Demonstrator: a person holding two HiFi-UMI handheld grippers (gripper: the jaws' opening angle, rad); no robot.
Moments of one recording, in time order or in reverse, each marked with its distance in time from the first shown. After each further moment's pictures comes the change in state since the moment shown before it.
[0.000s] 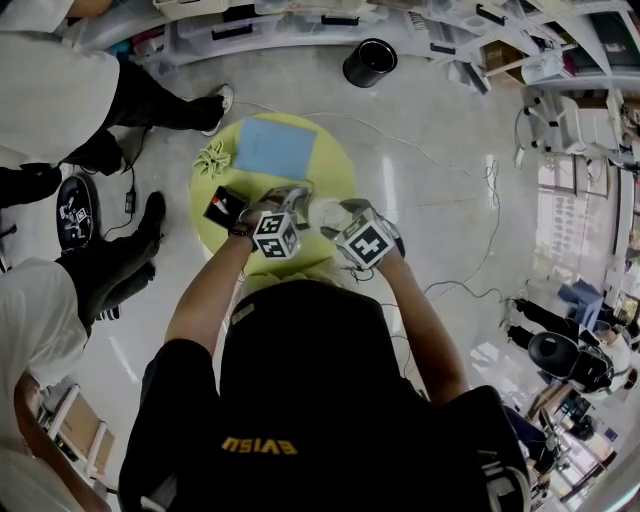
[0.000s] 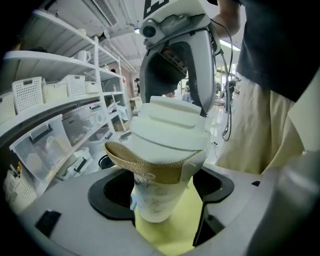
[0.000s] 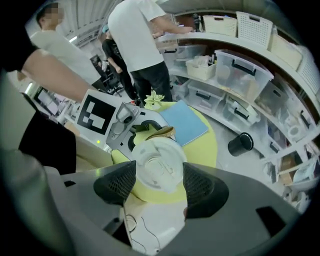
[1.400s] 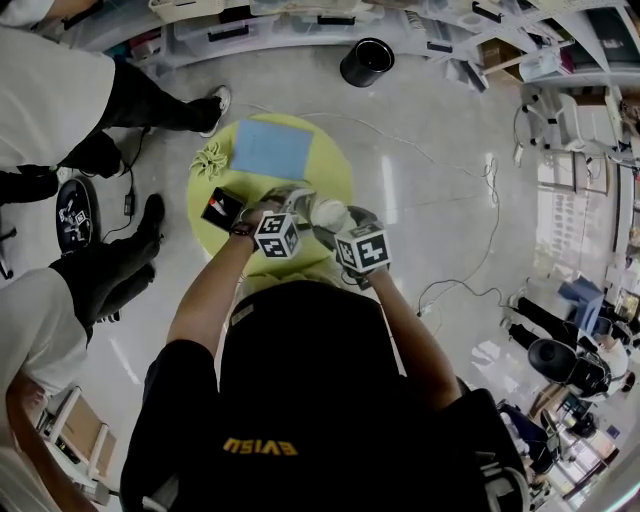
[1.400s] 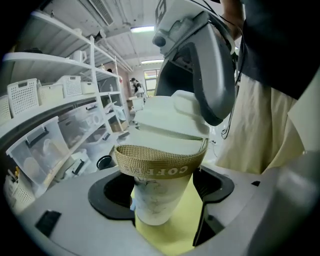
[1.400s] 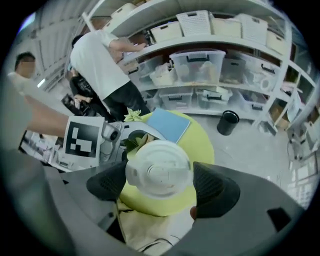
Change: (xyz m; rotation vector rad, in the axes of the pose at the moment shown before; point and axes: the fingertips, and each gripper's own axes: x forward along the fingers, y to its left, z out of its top) left arm 0.008 -0.001 0.007 0.028 0.009 -0.019; right arm 0.002 -0.014 -0.018 0.453 -0.176 -0.084
